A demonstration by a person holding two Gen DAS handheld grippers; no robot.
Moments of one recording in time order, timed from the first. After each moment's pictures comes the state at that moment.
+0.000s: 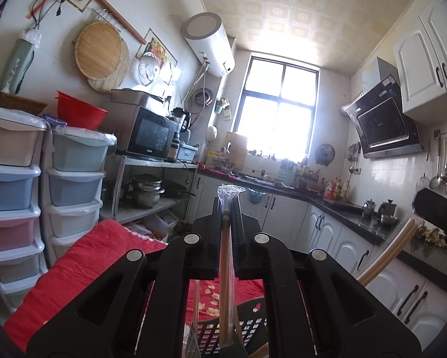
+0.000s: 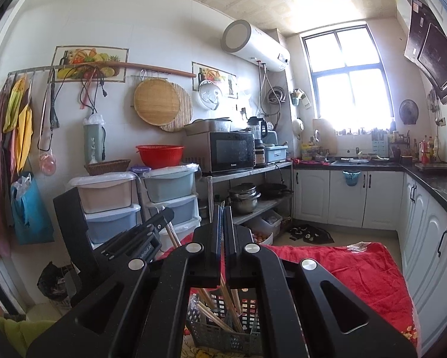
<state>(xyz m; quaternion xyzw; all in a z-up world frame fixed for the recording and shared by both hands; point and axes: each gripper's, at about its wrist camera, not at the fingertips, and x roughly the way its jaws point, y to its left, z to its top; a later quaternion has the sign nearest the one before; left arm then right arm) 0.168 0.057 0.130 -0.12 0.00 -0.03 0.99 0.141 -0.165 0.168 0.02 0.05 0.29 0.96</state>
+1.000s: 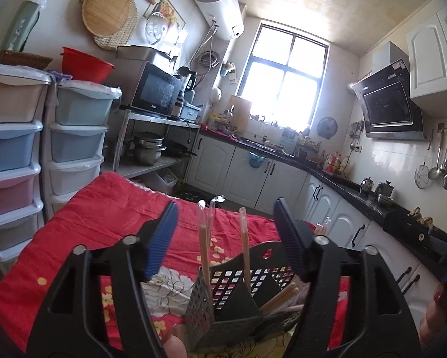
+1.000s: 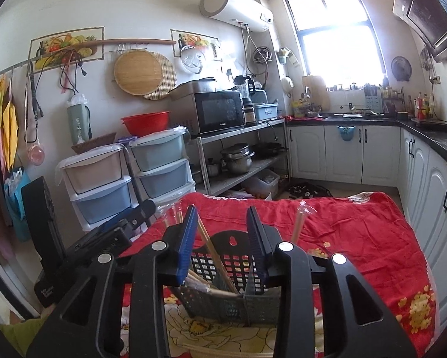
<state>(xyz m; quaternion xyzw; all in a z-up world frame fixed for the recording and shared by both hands) 0.169 0.071 0.087 -0.15 0.09 -0.04 0.98 0.172 -0.170 0.116 0.04 0.15 0.28 0.95</state>
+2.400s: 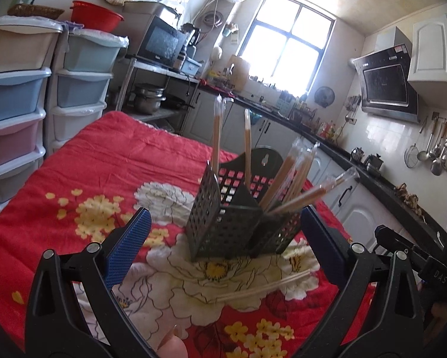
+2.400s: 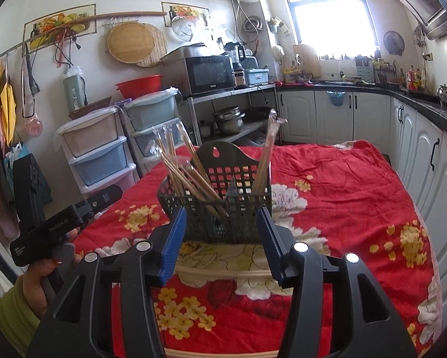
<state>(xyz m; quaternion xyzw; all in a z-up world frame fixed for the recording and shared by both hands) 0.109 0.071 0.025 -0.18 0.19 -0.07 0.96 0.113 -0.205 0.046 0.03 0.23 0.26 0.94</state>
